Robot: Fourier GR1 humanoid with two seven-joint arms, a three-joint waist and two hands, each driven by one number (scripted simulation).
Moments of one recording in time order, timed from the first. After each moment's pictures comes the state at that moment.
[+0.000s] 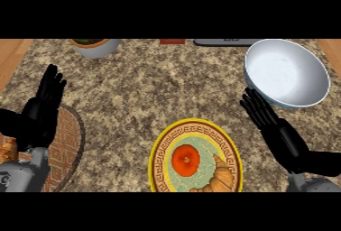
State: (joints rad) left arm -0.18 0.42 -0.13 -1.60 0.21 0.38 0.12; right arm -0.07 -0.36 0.26 -1.65 -0.36 0.09 -0.12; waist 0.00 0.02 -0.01
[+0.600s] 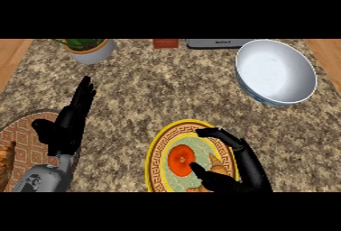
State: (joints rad) left arm -0.16 0.32 -0.23 -1.55 0.20 0.31 0.07; right arm -0.01 -0.24 0.52 -1.72 0.14 -0.28 -0.06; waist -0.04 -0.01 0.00
